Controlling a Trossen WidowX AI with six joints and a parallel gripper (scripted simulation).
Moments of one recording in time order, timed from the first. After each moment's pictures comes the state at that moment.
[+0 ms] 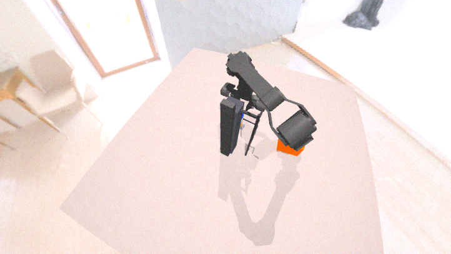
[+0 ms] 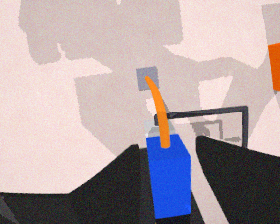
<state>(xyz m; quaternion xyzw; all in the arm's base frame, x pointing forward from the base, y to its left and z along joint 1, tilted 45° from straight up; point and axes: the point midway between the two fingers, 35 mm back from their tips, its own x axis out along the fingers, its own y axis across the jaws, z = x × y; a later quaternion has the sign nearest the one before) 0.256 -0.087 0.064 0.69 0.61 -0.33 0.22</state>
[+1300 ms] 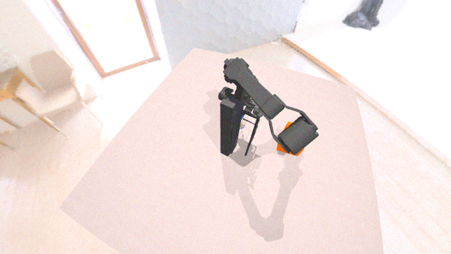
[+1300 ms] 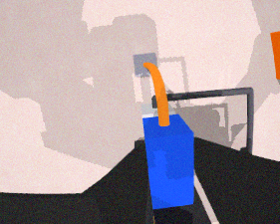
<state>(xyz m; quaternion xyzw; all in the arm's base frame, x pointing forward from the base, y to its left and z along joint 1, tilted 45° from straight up) 0.259 -0.067 0.071 0.69 0.61 -0.33 0.22</state>
